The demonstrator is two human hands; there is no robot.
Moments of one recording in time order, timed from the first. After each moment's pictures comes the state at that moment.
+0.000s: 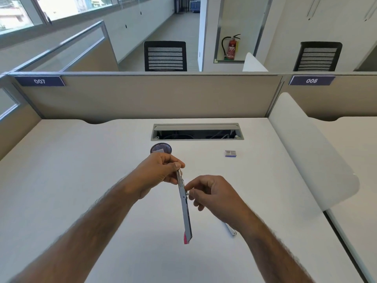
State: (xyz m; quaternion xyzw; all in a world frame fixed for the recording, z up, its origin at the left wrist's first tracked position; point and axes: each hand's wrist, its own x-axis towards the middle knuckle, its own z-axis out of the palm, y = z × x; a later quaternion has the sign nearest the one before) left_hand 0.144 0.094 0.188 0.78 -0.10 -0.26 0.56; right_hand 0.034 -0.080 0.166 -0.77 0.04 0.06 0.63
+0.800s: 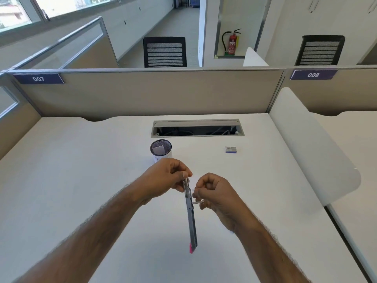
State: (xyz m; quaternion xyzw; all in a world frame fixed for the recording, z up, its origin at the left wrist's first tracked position) left_hand 0.130 0.086 0.171 0.81 -0.16 -0.27 0.49; right_hand 0.033 -0.085 0.135 -0.62 0.13 0.07 0.77
